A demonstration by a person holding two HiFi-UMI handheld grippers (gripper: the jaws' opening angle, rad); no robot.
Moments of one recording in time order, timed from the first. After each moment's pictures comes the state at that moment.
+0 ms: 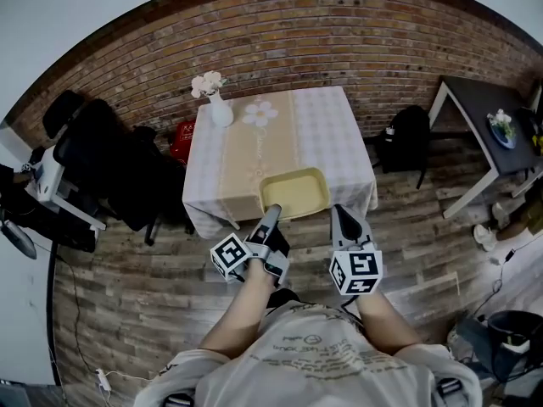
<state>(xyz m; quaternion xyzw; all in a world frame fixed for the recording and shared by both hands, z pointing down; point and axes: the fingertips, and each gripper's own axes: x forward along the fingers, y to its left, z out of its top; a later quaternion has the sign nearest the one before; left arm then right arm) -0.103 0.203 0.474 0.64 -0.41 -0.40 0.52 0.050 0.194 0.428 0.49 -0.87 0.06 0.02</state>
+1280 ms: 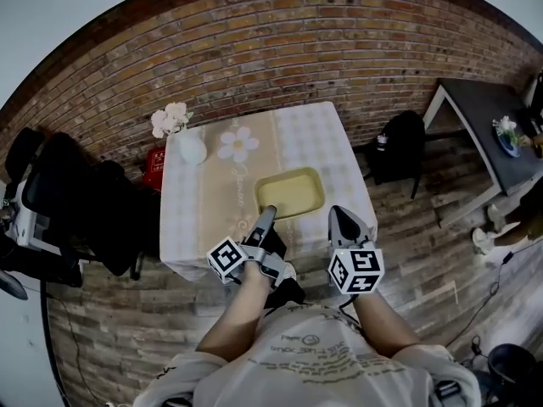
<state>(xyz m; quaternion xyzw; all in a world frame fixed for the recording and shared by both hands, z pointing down) -0.128 -0.036 0.509 0.64 -0.37 -0.40 0.55 0.029 -0.038 0.474 0.53 -0.84 0.13 0.03</state>
